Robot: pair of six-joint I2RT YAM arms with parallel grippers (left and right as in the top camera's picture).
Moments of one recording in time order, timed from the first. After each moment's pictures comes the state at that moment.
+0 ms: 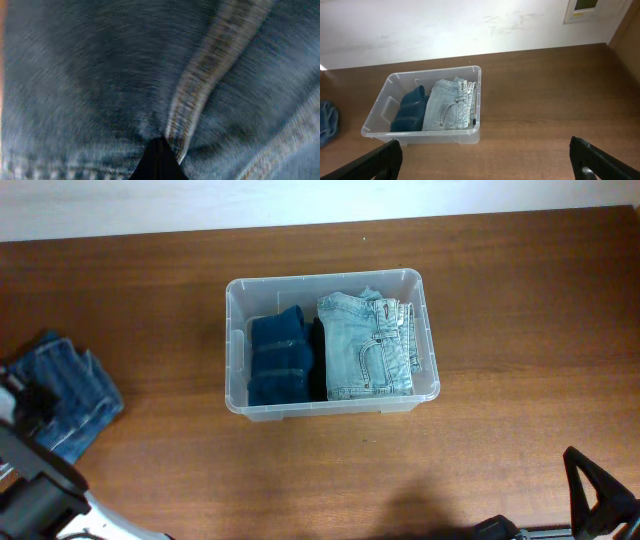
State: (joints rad) left arm 0.73 2.04 1.43 -0.70 -0.04 -0.13; right arm 0.34 0.83 2.07 -1.69 0.22 0.27
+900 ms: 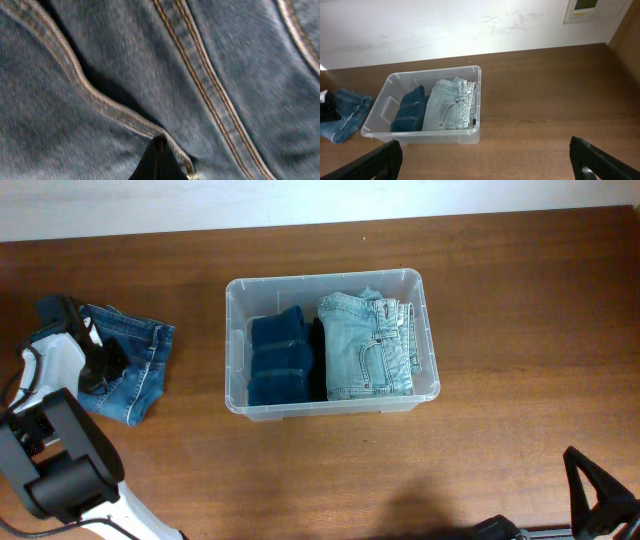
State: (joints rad) left arm 0.41 2.03 1.45 -0.76 -0.01 -0.11; right arm 0.34 0.83 2.07 -1.69 0.22 0.27
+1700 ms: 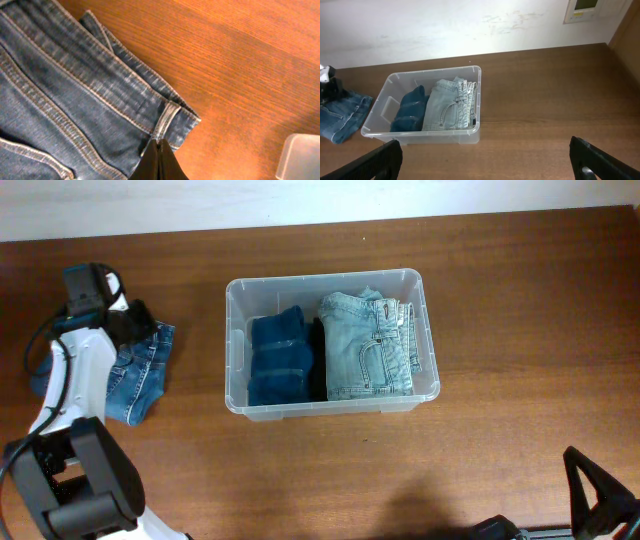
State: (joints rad) left arm 0.23 1.85 1.42 -0.58 0.03 -0.18; right arm 0.34 0.83 2.07 -1.69 0.22 0.27
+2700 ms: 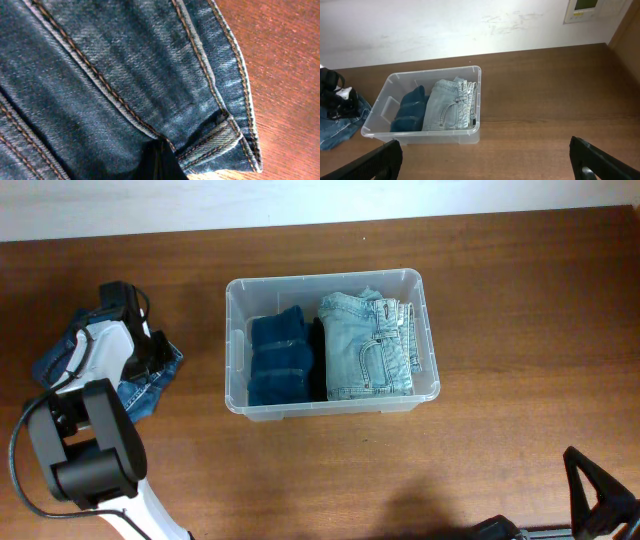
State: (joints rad) left arm 0.20 2.03 1.43 -0.78 -0.08 -0.18; right arm 0.34 0.83 2.07 -1.69 0.22 0.27
